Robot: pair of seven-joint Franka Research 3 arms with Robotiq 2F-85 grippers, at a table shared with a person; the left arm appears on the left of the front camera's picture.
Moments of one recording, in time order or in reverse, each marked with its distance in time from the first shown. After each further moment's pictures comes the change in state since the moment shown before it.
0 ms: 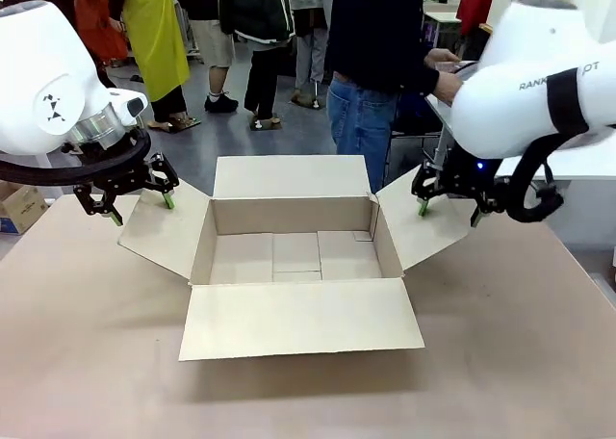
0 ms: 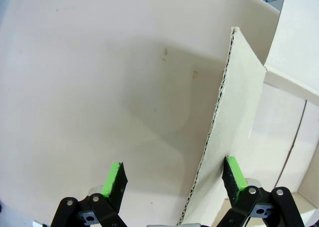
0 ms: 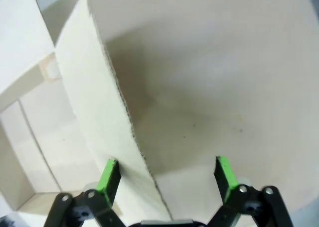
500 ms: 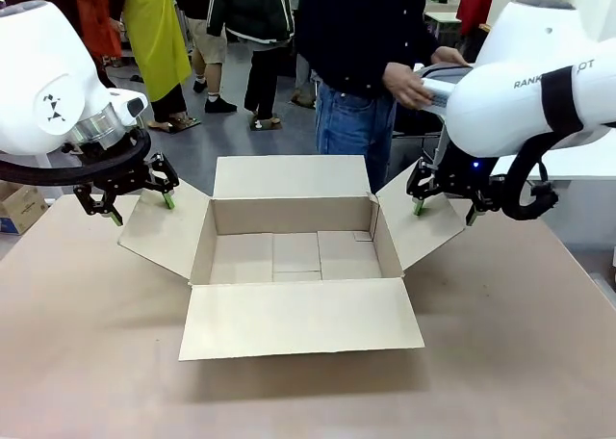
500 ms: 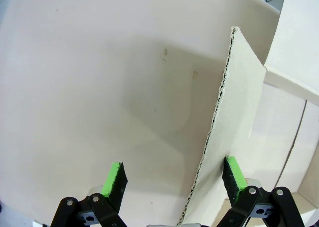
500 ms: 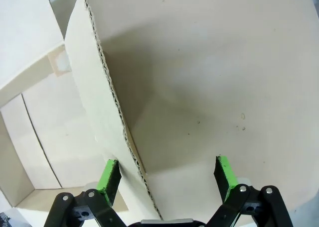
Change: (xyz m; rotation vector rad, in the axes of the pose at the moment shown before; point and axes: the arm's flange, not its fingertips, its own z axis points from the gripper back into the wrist) left arm 0.000 0.000 0.000 0.000 0.000 0.000; right arm -0.004 0.016 0.010 -0.023 -0.005 0.031
